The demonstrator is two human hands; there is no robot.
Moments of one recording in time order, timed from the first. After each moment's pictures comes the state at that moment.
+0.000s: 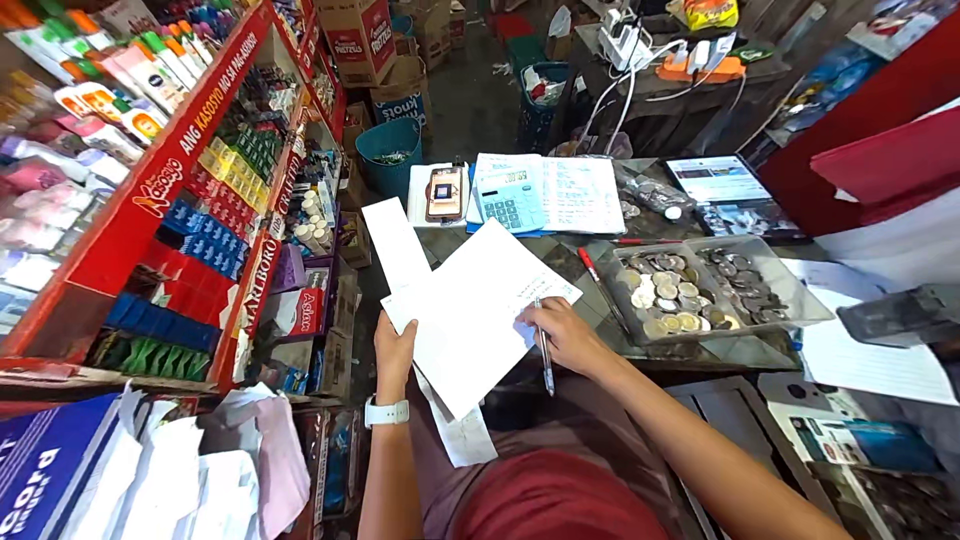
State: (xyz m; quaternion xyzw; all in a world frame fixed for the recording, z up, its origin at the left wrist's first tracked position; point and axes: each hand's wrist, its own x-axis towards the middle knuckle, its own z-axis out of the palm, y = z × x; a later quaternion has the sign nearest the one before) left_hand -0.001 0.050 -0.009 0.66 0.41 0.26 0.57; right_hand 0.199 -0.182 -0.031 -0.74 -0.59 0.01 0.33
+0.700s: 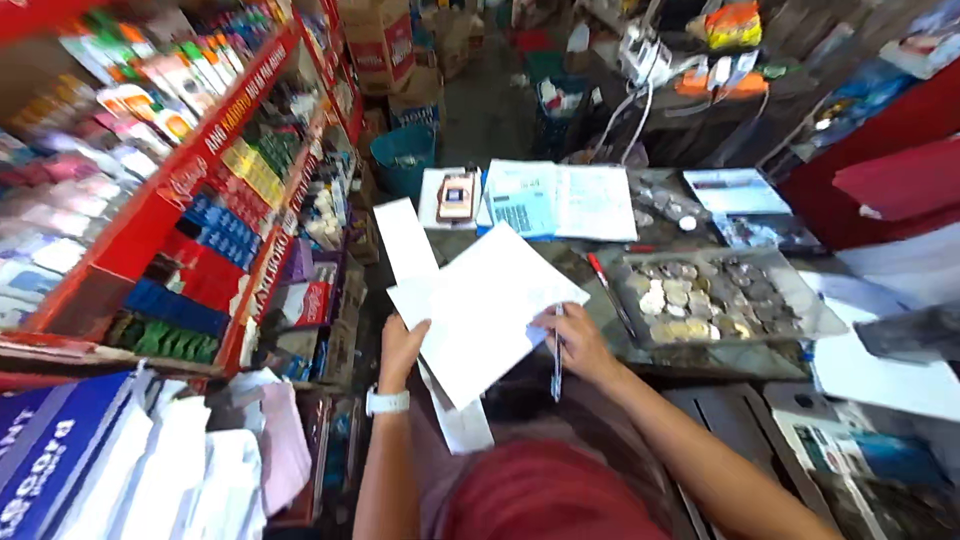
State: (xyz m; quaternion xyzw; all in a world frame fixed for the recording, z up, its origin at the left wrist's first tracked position) left_hand -0.005 0.043 0.001 0.71 0.41 0.20 0.54; right_hand 0.194 -0.190 -0.045 -0.71 -0.56 -0.13 0.41
